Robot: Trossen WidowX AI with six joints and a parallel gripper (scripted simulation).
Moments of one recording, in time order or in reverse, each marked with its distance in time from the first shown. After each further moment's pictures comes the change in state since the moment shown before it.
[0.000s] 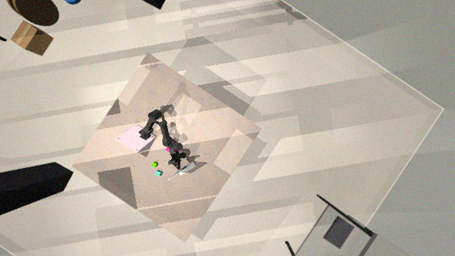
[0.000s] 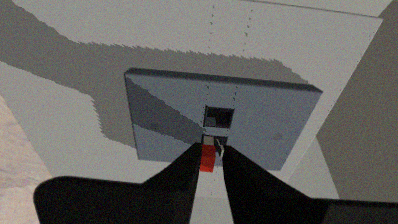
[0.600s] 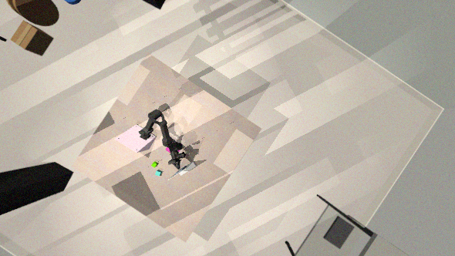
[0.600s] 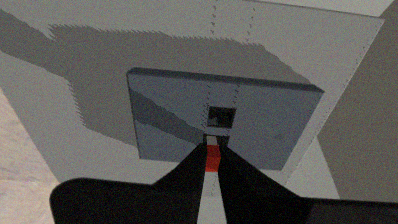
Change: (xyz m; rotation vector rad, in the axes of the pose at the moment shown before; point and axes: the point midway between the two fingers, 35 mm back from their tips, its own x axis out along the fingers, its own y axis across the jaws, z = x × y) arm -0.001 0.001 0.000 -0.001 -0.002 0.003
